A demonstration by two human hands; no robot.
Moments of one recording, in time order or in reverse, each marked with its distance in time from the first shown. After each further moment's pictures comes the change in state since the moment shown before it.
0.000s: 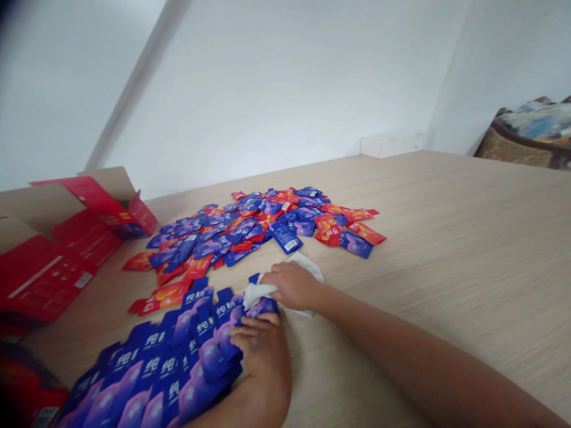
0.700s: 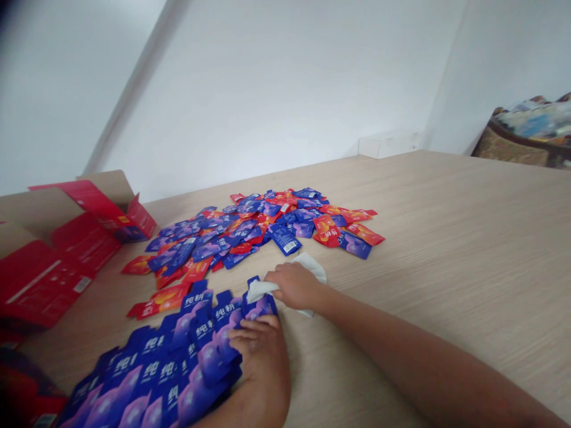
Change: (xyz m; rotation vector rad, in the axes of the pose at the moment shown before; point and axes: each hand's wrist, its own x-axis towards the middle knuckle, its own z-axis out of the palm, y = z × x) left_hand 0.000 0.003 0.007 0.103 0.041 -0.004; right_hand -0.001 0.002 0.001 -0.042 -0.010 0.079
